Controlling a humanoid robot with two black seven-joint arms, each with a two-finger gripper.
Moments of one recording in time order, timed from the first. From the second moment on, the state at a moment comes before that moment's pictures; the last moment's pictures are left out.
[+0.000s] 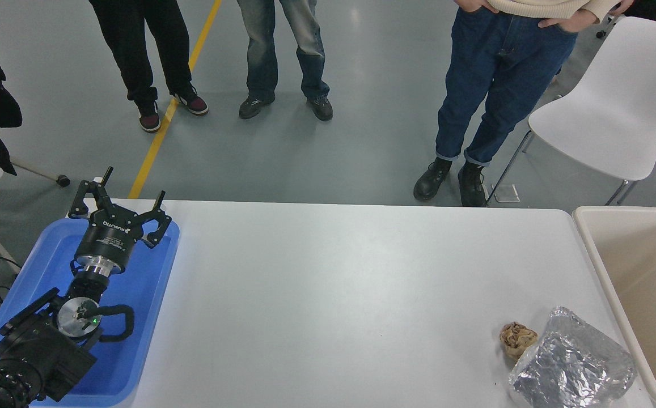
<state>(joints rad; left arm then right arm) -0.60 0.23 -0.89 -0.31 -0.13 -0.77 -0.36 0.94 -0.75 -0.80 0.48 -0.15 -0.05 0.03</state>
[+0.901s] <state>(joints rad) -0.60 0.23 -0.89 -0.31 -0.13 -0.77 -0.36 1.66 -0.77 -1.31 1.18 -0.24 0.25 0.03</state>
